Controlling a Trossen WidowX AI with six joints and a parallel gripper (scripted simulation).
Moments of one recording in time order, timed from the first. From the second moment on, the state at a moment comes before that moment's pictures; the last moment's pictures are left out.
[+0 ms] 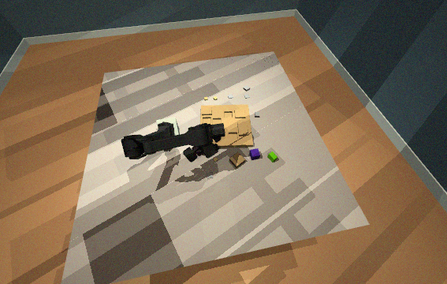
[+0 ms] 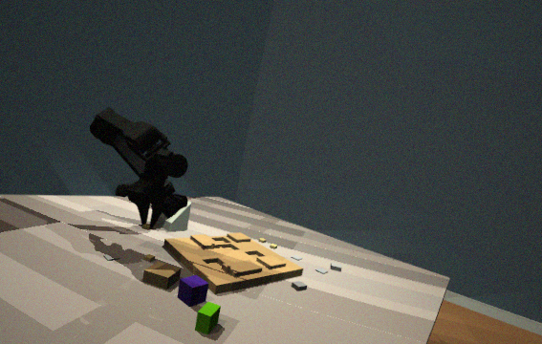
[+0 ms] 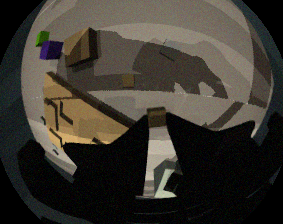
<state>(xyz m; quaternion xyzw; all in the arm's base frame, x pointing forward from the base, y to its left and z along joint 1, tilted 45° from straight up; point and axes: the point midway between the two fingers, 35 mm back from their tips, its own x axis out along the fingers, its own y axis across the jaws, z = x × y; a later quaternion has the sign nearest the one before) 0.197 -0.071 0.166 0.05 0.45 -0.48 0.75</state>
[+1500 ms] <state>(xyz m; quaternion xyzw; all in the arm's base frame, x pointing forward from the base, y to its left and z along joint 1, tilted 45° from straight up) 0.201 -0.120 0.123 0.04 0.44 -0.48 0.75</state>
